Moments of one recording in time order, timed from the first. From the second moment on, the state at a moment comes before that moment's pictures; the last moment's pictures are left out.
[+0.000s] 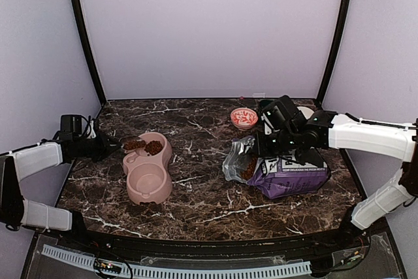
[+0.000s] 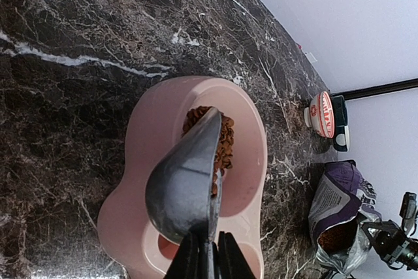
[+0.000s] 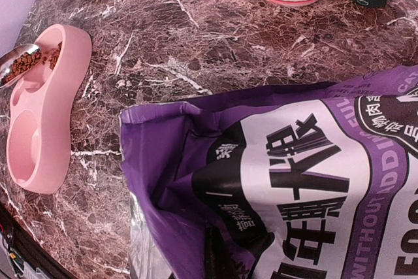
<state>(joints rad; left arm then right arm) 0.07 1.18 0.57 -0.12 0.59 -0.61 0.83 1.41 1.06 -0.53 0.12 0.61</state>
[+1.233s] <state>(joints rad) -0.01 1.23 0.60 -0.12 0.52 -0.58 0.79 1.55 1.27 -0.68 -0.03 0.66</state>
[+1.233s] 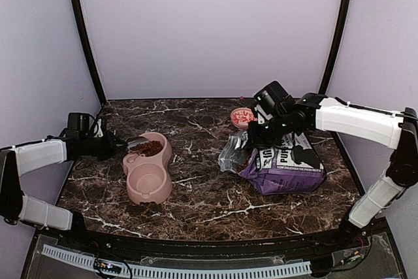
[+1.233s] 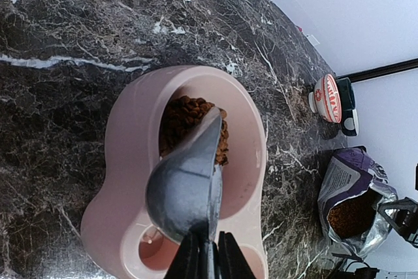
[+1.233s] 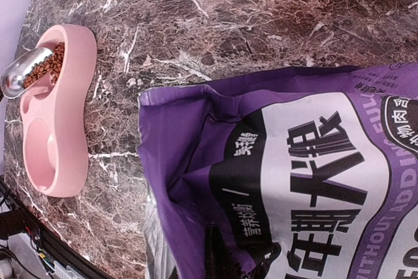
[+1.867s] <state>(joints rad) -0.05 1.23 0.65 -0.19 0.43 -0.54 0.78 1.55 1.28 -0.68 -0.05 0.68</state>
